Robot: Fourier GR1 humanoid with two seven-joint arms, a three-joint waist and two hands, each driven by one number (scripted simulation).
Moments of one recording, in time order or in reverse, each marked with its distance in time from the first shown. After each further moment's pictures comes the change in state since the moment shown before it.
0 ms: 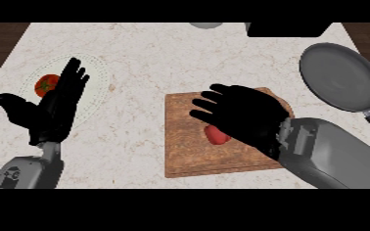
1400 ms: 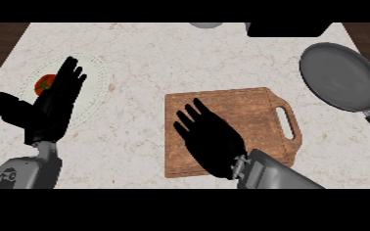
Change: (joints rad) left arm 0.002 -0.059 0.089 -0.016 -0.058 -0.087 0.040; right arm 0.157 0.245 0.114 0.033 0.499 -0.007 0.061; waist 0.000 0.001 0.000
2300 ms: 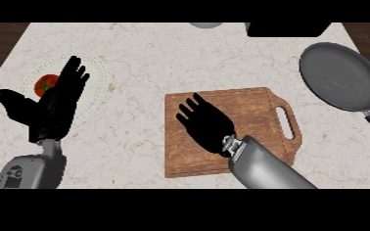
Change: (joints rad) left arm -0.015 -0.050 0.034 0.012 -0.049 -0.034 0.015; right arm 0.031 0.105 -0.082 0.288 0.177 -0.172 -0.177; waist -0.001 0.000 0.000
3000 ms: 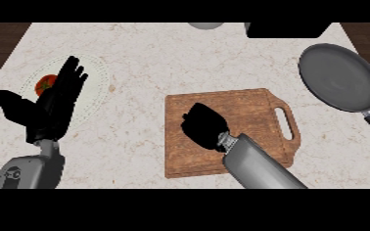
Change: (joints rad) left arm 0.003 -0.013 0.029 -0.004 -0.021 -0.031 0.005; right arm 0.010 0.068 -0.036 0.160 0.105 -0.158 -0.145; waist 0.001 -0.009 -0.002
